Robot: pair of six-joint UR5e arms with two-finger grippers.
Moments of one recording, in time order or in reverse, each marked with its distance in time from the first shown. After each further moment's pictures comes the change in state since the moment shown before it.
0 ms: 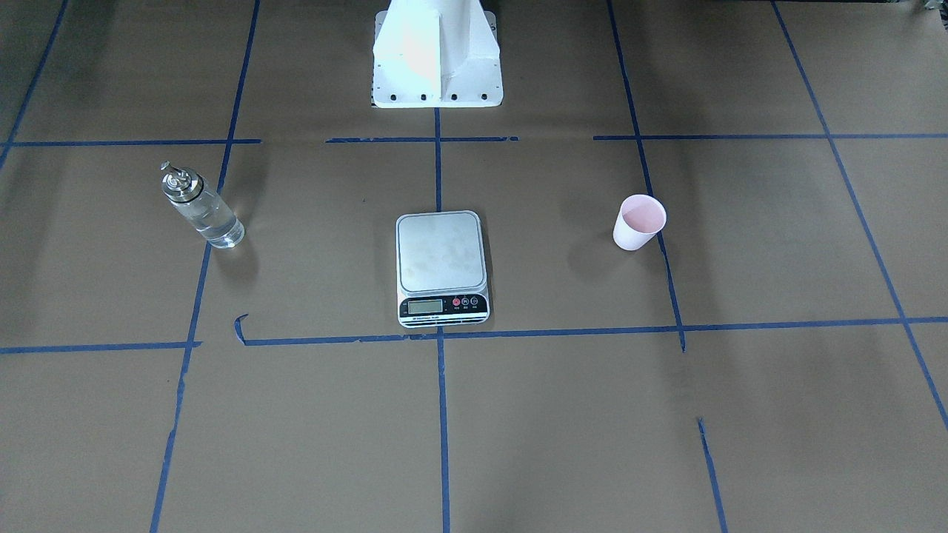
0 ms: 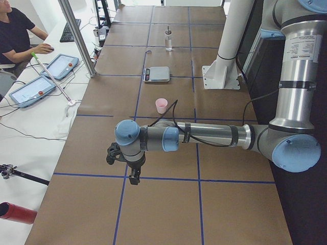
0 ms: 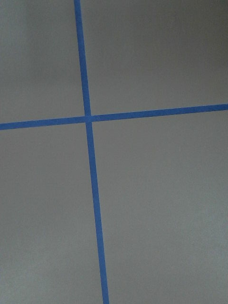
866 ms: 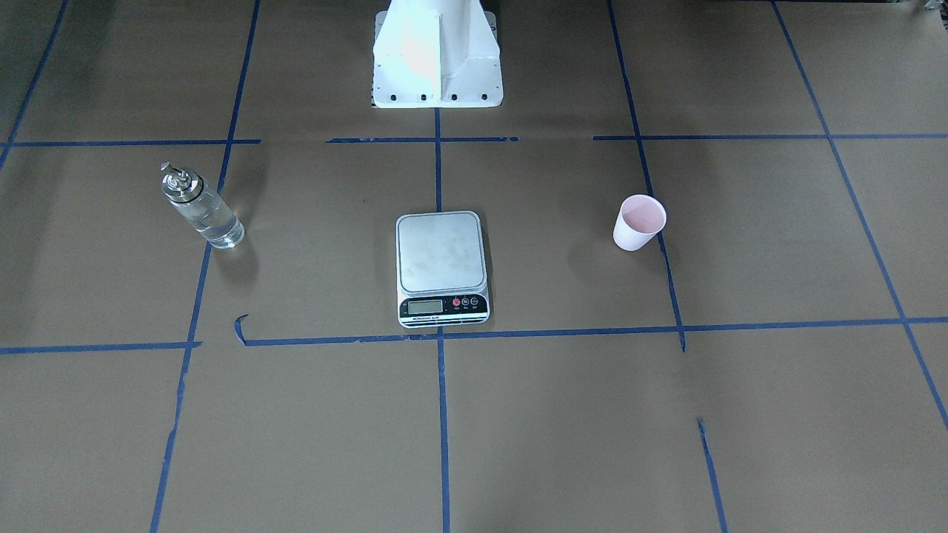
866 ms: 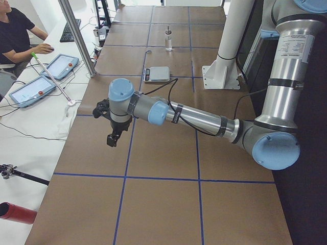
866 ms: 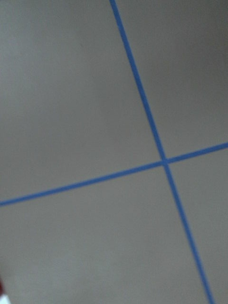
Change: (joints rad) left arm 0.129 -0.169 -0.103 -0.206 0.022 -0.025; right arm 0.007 0.001 0.006 0.010 0.022 -0.001
